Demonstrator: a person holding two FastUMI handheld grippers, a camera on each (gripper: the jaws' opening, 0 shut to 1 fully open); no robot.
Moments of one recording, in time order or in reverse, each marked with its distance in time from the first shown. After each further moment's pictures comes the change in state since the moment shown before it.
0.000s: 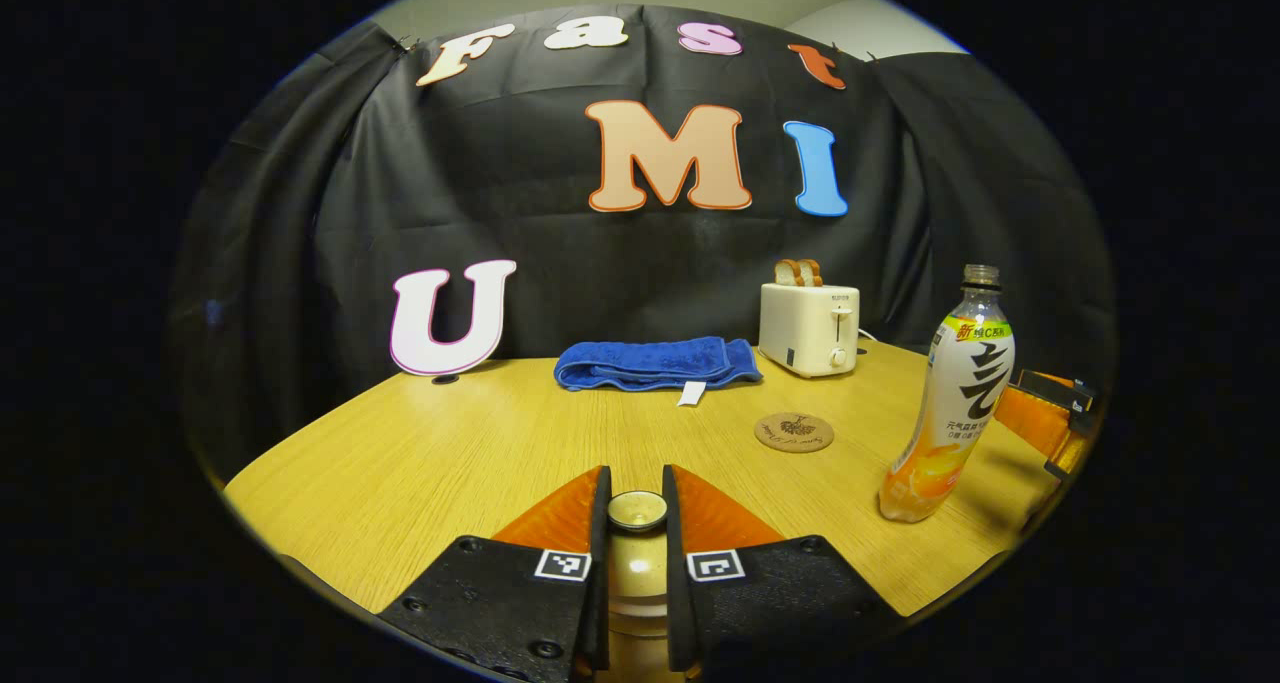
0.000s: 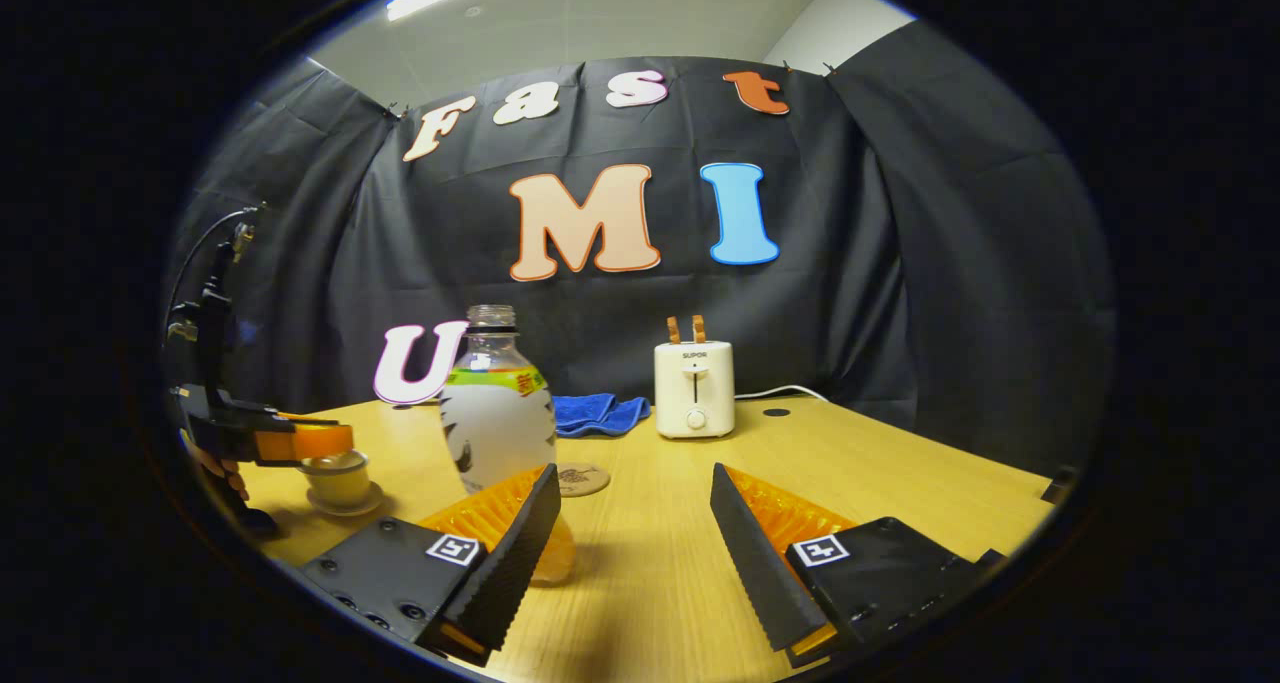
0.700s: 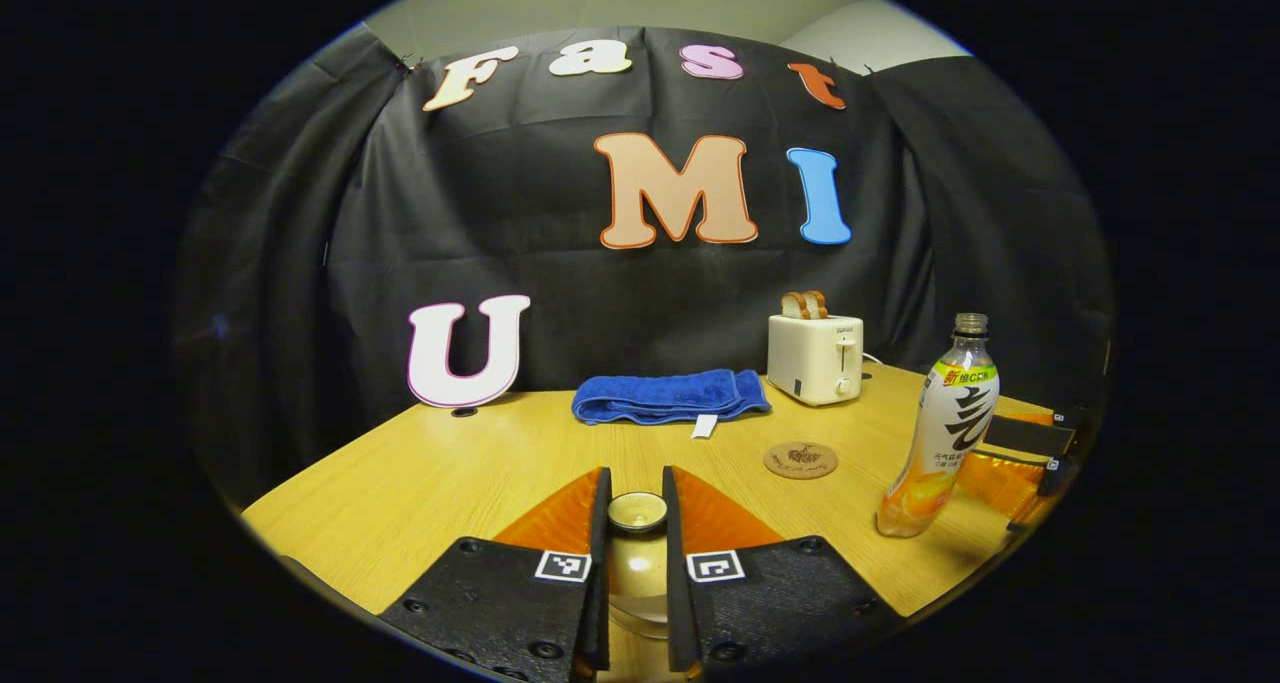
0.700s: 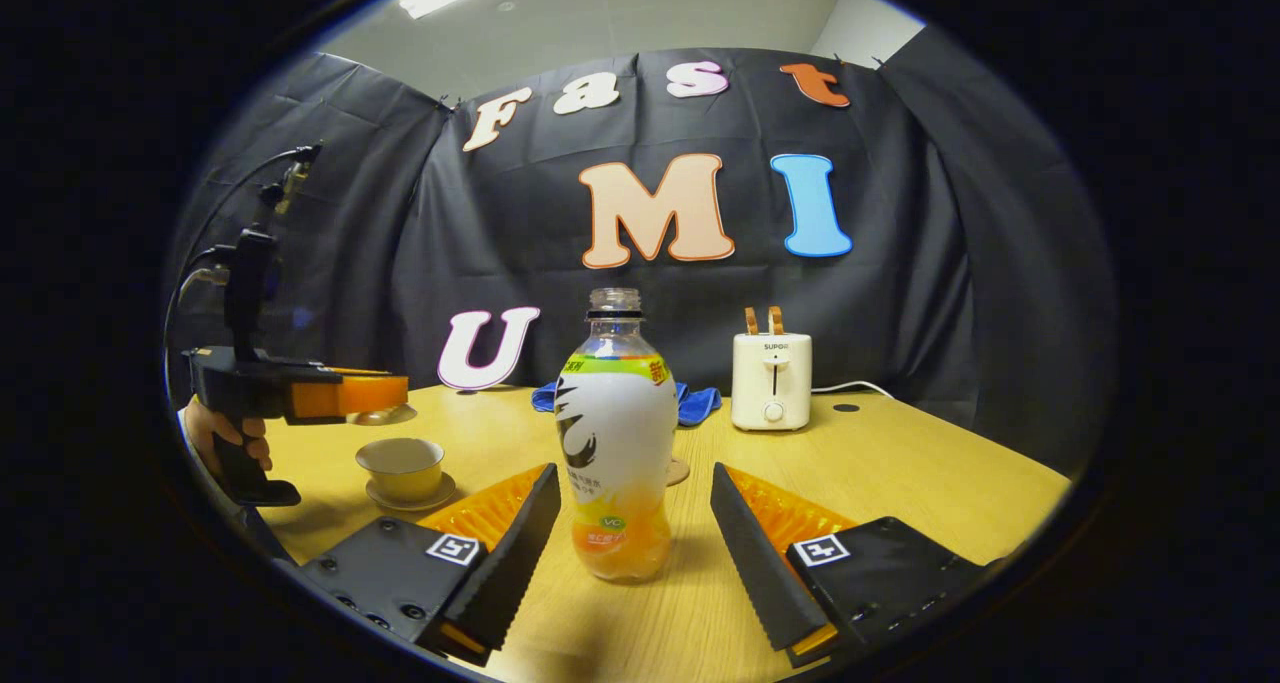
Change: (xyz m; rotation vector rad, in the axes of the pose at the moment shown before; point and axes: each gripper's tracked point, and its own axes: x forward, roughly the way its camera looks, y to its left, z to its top) left arm -0.019 0.019 0.035 0.015 -0.074 0.032; right arm 0.008 0.060 -0.013 -0.047 0.049 0.138
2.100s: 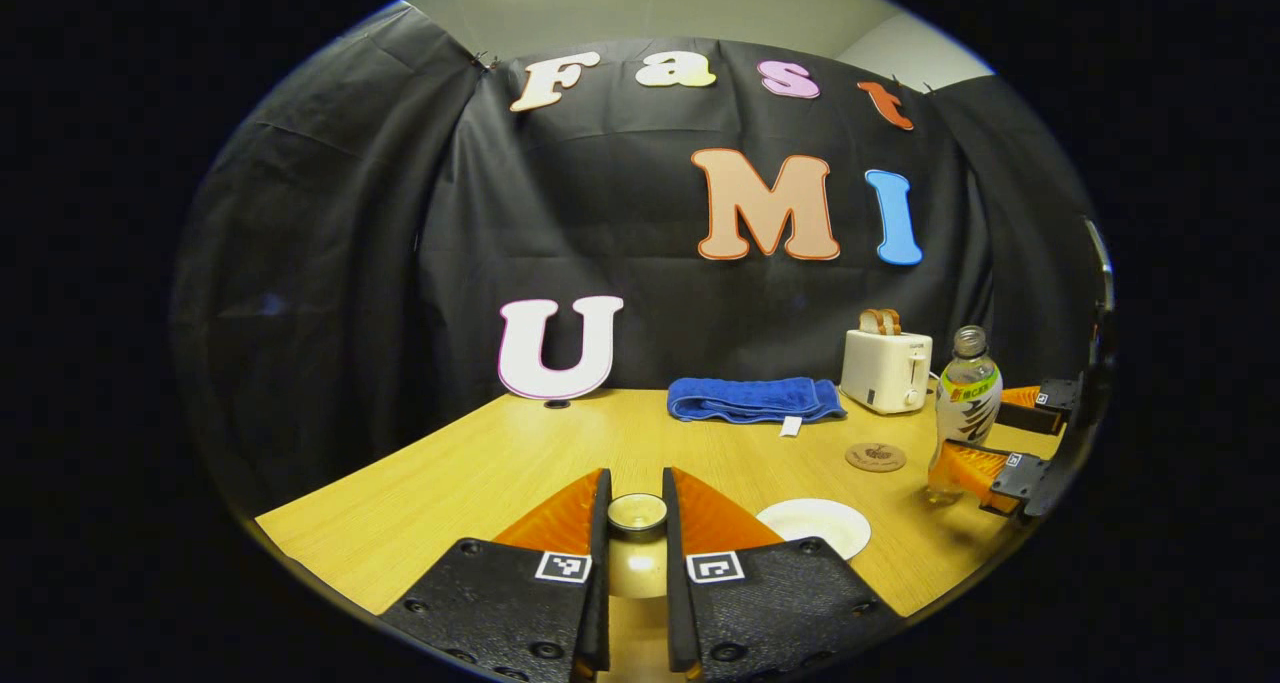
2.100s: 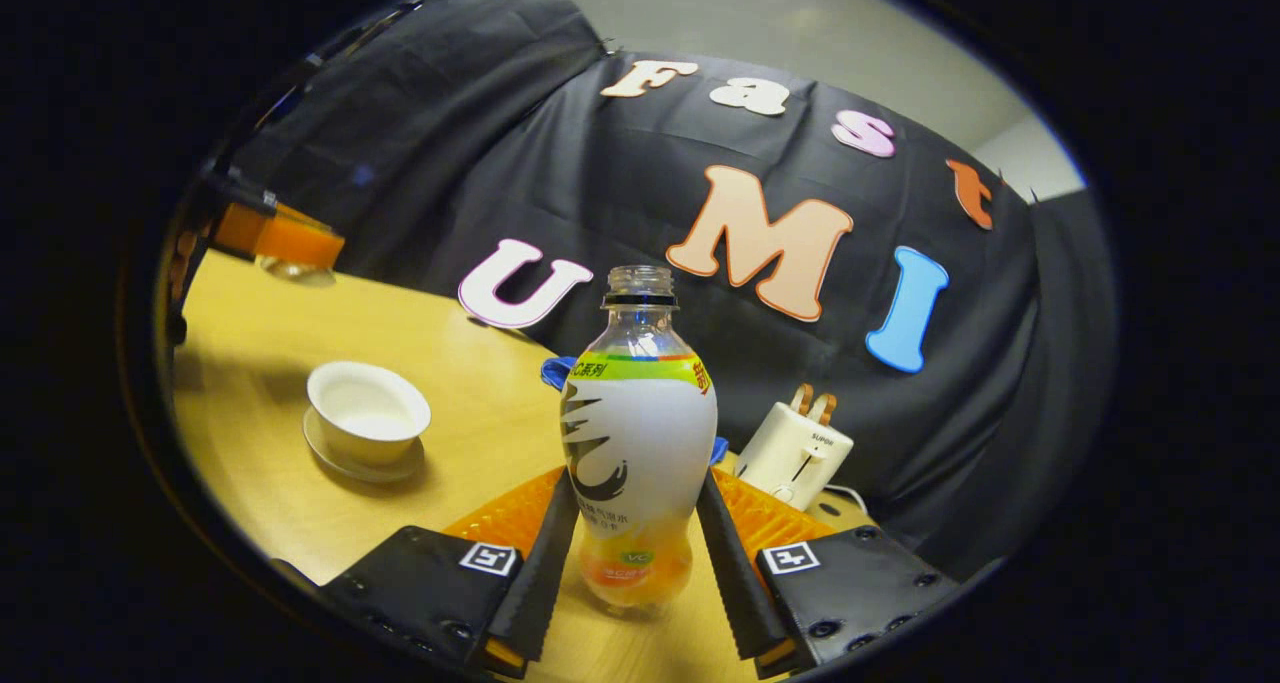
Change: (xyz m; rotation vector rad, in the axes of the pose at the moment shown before) left arm -0.051 0.094 -0.006 -0.063 -0.016 0.173; right arm 0.062 0.061 0.013 -0.598 -0.023 0.047
